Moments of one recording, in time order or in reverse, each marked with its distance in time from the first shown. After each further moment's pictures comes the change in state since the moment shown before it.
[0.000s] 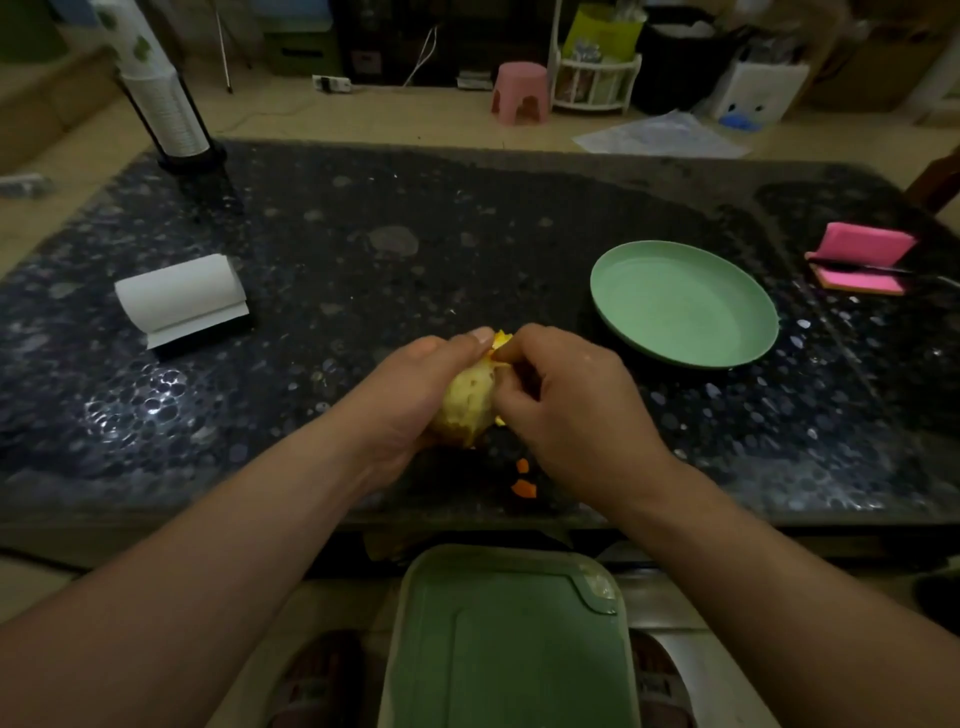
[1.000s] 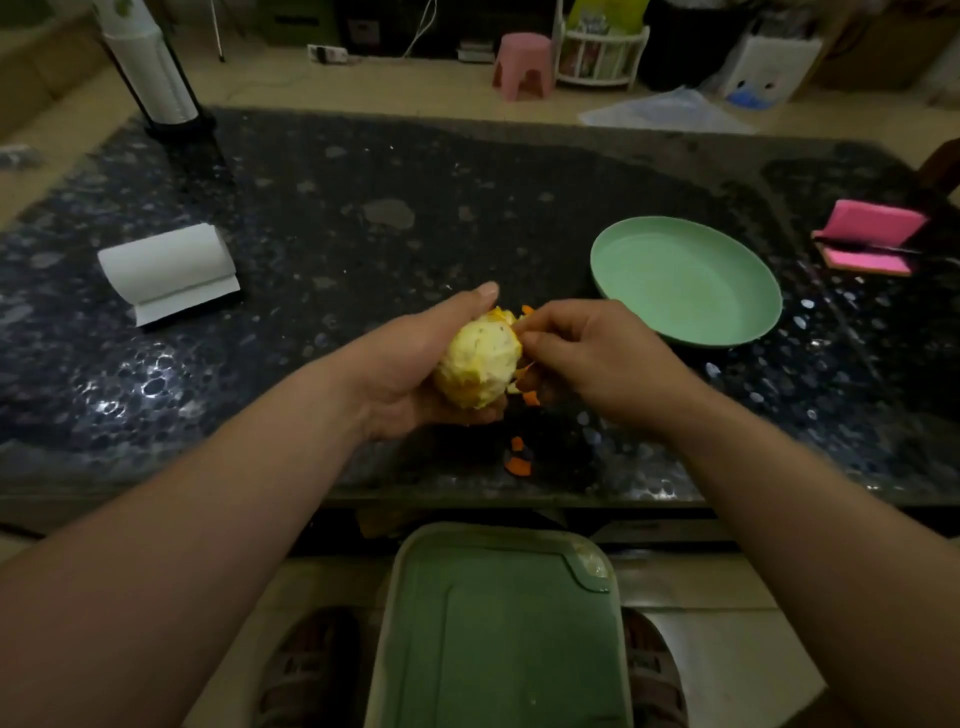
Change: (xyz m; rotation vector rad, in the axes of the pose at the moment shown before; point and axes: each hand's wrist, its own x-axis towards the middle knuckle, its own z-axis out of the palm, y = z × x) left_hand 0.013 0.007 0.003 -0.085 -0.043 -0.225; right_hand 0.021 0.035 -0.022 0.430 -0.353 0.374
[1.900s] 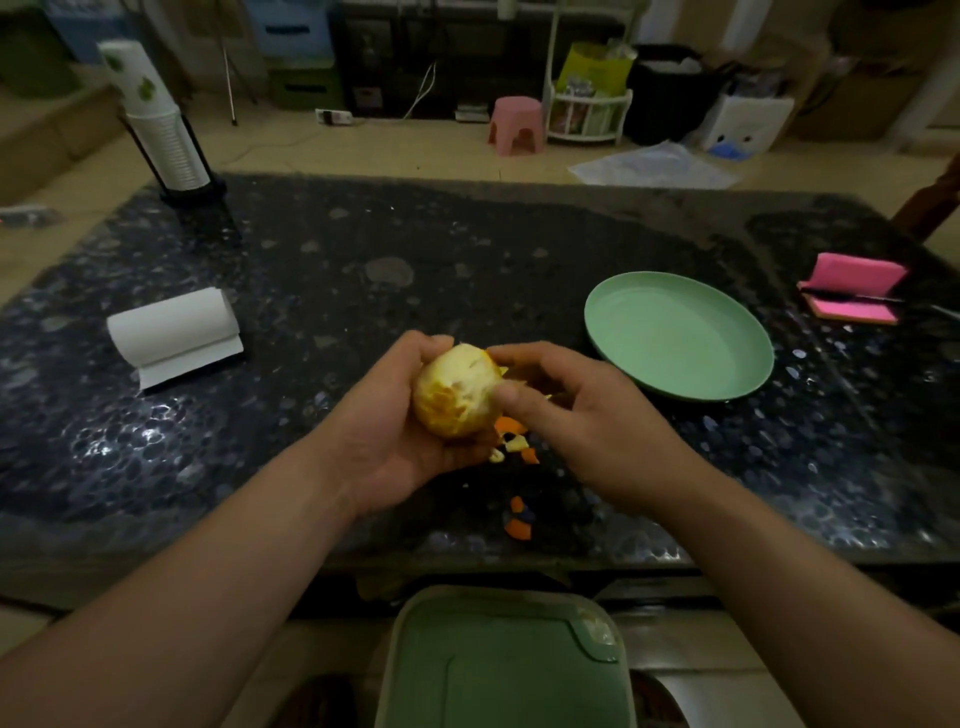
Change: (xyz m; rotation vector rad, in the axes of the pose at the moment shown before) left_hand -0.008 0.004 -0.006 -0.323 -0.056 0.120; right_hand -0.010 -0.010 0.004 -0.035 0.060 -0.206
